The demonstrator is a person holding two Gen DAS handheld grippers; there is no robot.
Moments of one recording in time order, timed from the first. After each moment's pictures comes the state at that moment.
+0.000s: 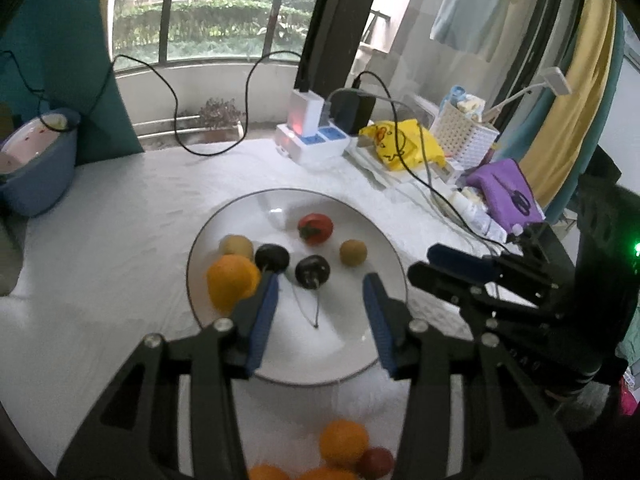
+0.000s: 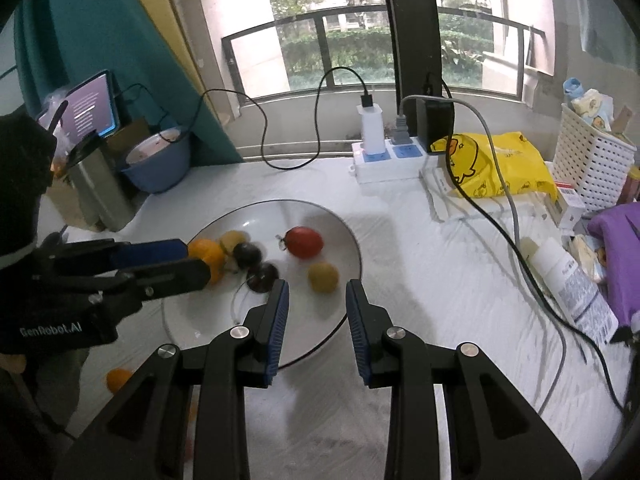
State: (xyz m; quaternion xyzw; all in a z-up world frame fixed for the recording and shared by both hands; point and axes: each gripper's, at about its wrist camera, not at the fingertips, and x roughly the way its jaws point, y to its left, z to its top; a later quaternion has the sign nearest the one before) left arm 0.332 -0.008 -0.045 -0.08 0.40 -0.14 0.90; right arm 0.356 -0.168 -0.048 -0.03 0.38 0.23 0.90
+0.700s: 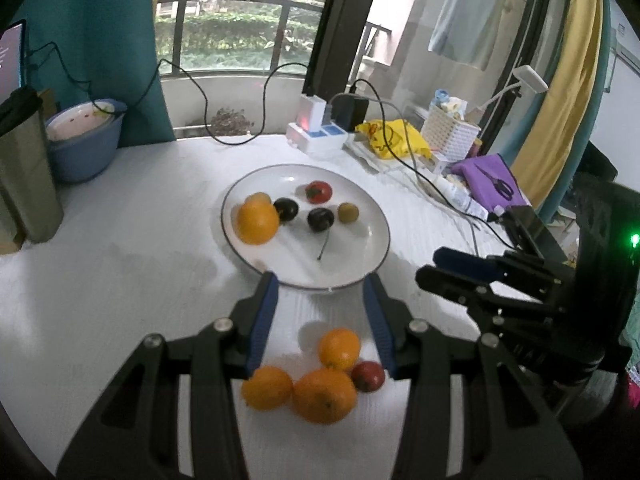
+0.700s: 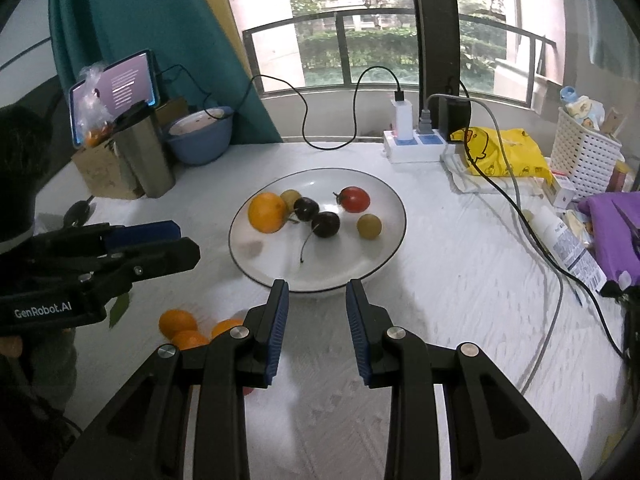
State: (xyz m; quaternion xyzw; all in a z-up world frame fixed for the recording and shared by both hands) left arm 0.247 0.006 -0.036 -0.08 0.38 -0.13 0.91; right arm 0.283 -0.153 -0.039 -0.05 0.37 0.25 0.89
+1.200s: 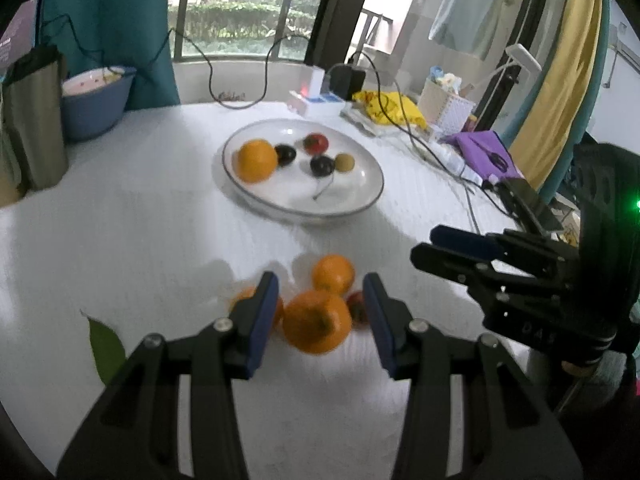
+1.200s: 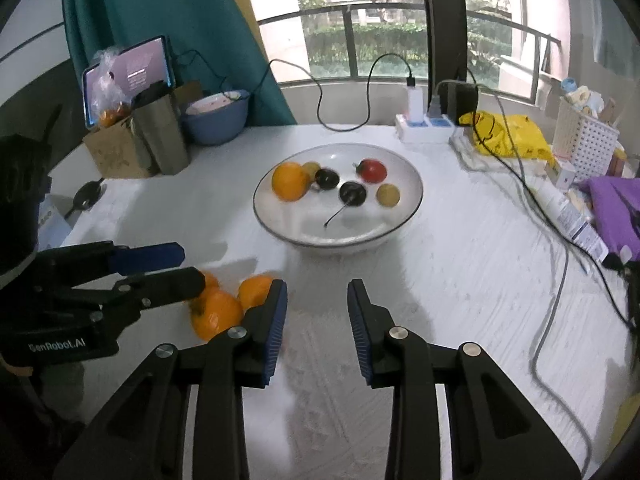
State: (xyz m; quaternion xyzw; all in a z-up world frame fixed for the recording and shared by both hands) left arm 0.206 0.003 -0.067 -0.08 0.40 -0.13 0.90; right arm 0.249 -0.148 -0.054 -0.06 0.39 0.26 0.88
